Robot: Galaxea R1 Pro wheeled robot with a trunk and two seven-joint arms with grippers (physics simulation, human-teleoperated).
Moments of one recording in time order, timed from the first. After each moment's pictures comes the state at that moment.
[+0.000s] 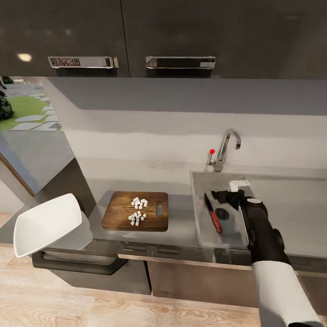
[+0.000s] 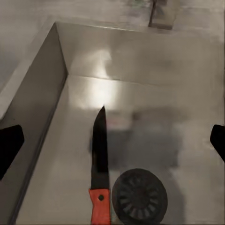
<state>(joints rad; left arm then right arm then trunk) 0.03 0.21 -0.63 -0.79 0.43 -0.46 0.30 -0.73 0.02 -0.19 -1.24 0.29 0.62 0.27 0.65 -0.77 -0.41</state>
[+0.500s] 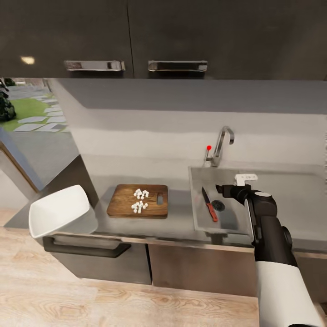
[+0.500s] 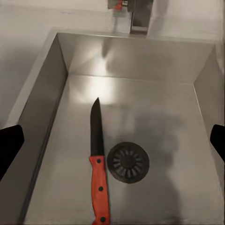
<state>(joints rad) 0.03 0.21 -0.63 -0.79 0.43 -0.46 0.30 -0.73 0.02 -0.20 -1.41 0.29 0.77 0.27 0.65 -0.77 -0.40</state>
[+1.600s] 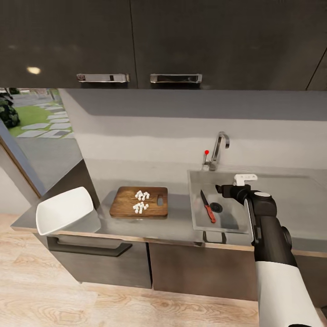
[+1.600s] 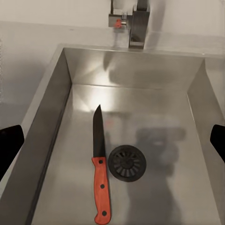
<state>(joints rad) 0.03 0.24 -0.57 -0.76 0.44 -0.50 0.31 -0.73 0.03 -0.20 -1.40 0.28 0.77 0.27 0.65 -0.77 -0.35</state>
